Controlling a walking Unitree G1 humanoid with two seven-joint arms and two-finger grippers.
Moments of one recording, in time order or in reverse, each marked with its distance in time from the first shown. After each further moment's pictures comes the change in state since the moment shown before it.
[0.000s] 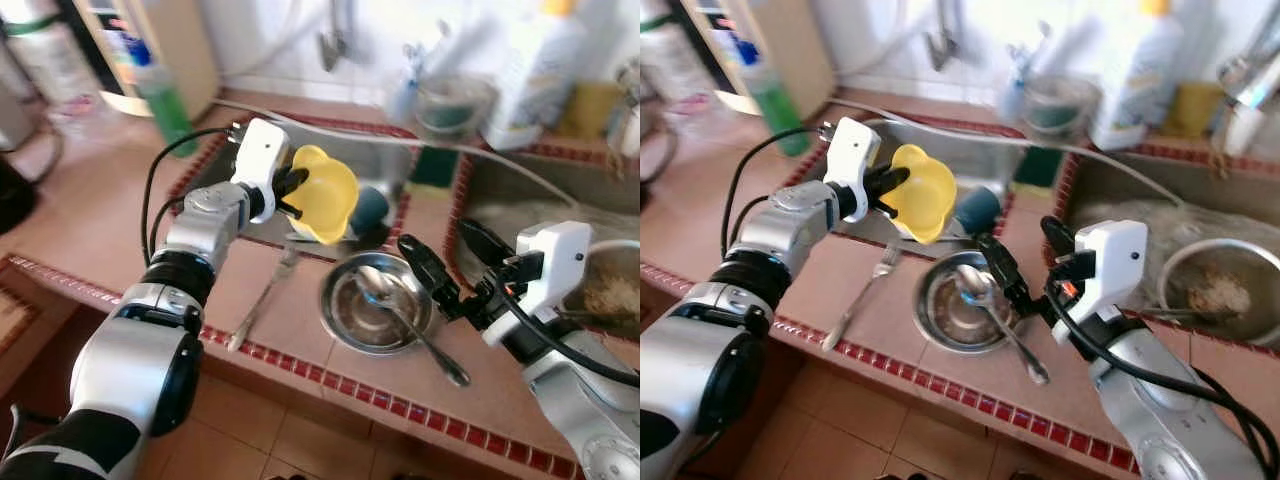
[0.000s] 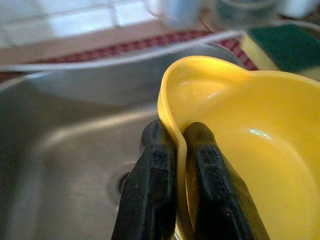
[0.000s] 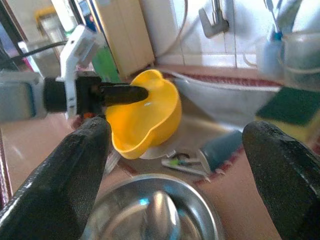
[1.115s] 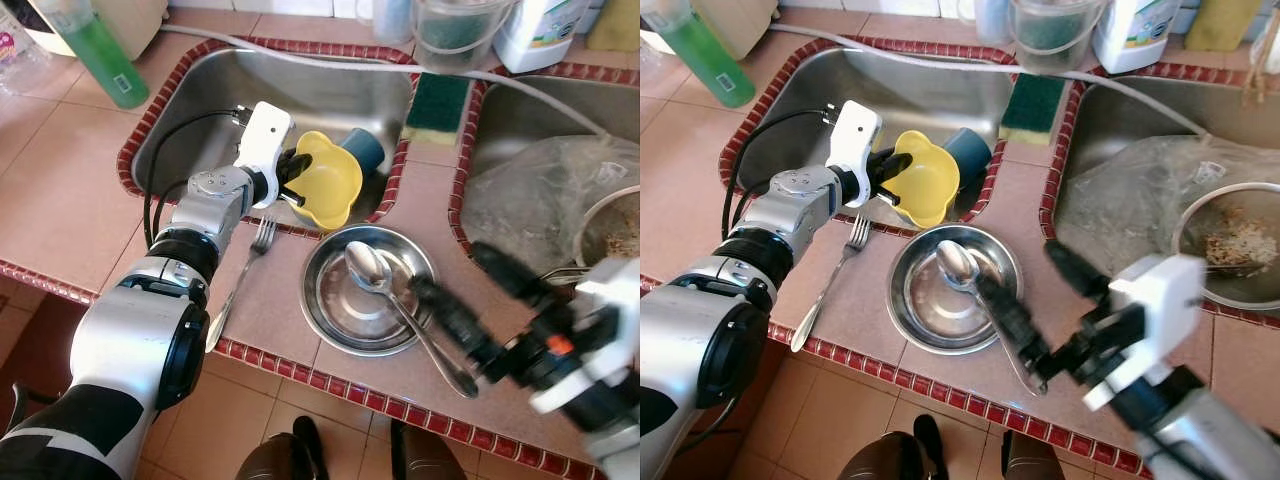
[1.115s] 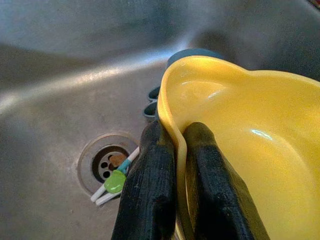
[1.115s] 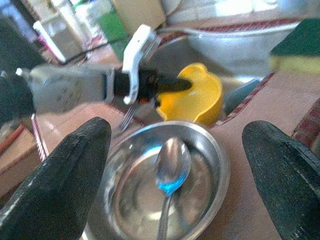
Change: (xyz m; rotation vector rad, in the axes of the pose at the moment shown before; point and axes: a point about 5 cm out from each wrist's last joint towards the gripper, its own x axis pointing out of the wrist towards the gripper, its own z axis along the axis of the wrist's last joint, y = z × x) left arm 0.003 0.007 0.017 0.047 -0.018 0.028; right arm -0.045 0.022 0.029 0.030 -0.019 0.116
